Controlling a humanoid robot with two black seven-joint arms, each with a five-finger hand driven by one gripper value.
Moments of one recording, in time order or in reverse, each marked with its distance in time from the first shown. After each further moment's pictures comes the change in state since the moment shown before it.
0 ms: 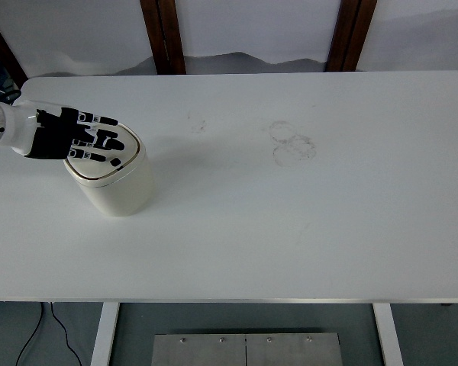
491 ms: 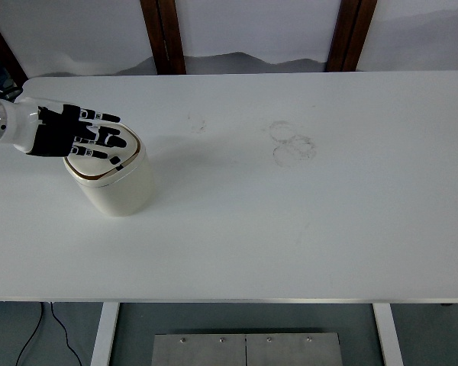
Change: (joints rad) left arm 0.000 0.000 -0.014 -0.001 0.001 0.000 0.001; right arm 0.000 0.000 0.000 0.000 0.000 0.000 0.000
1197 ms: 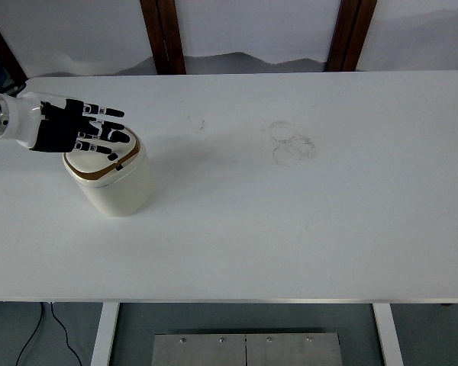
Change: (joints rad) left arm 0.000 -0.001 -0.016 -0.002 0.000 0.000 0.000; right arm 0.000 0.000 0.000 0.000 0.000 0.000 0.000
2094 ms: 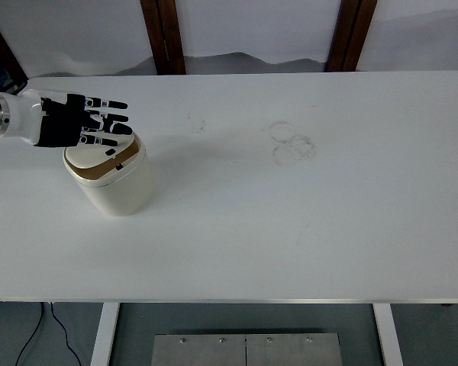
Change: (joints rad) left arm 0.101 0.028 -0.162 0.010 0.043 0.001 -0.008; right arm -0.002 0.000 0.000 0.000 0.000 0.000 0.000
